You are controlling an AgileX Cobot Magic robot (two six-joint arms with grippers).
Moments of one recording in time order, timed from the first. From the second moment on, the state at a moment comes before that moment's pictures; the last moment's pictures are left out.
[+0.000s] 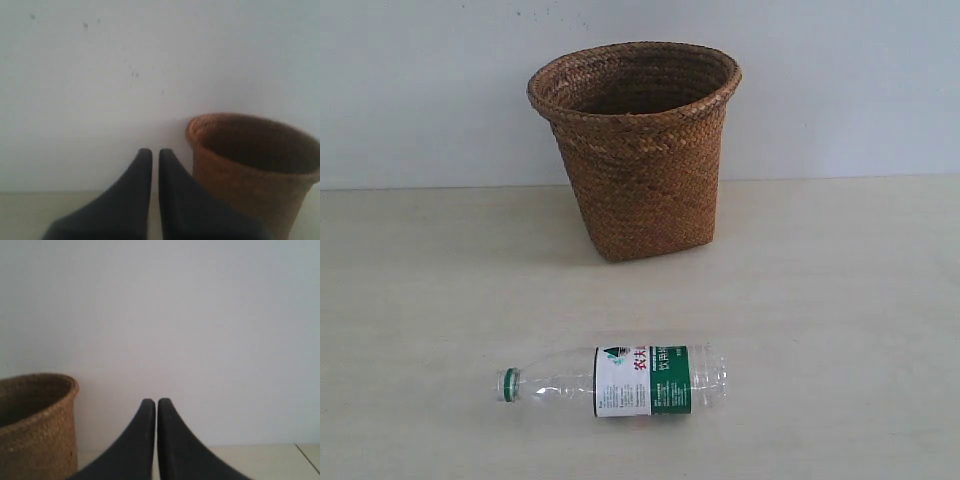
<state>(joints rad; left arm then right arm) -0.10 0.85 -0.59 0.34 -0.19 -0.45 0.01 0.67 -0.55 -0.11 -0.10 0.17</state>
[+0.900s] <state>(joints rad) -0.22 1.62 -1.09 -0.55 0.93 1.46 0.30 1.46 -1.09 0.50 0.92 -0.75</state>
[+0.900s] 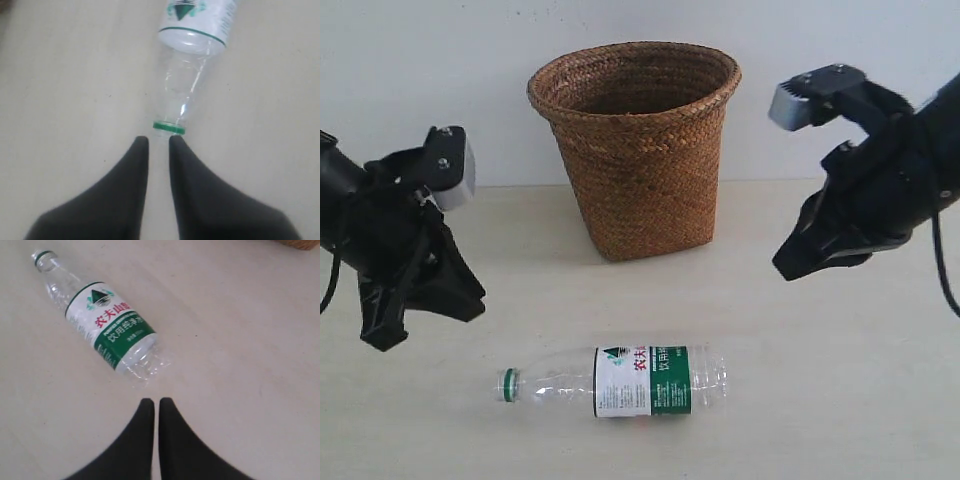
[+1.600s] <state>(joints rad) -0.28 1.87 -1.09 -0.66 0.82 1.79 0.39 1.77 -1.28 0.51 0.97 -0.74</state>
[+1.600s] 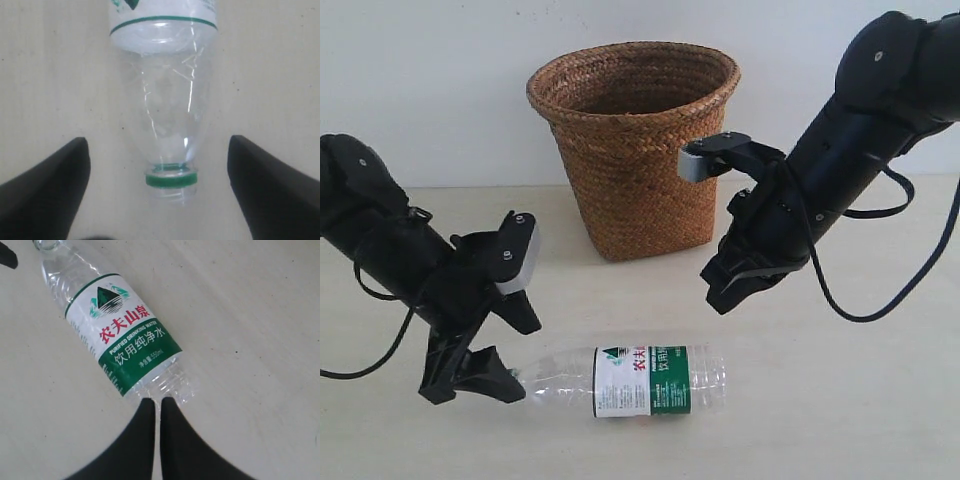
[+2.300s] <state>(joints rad) -0.32 1.99 -1.09 -0.62 0.73 1.77 0.44 1.84 -1.28 0.54 0.95 -0.73</state>
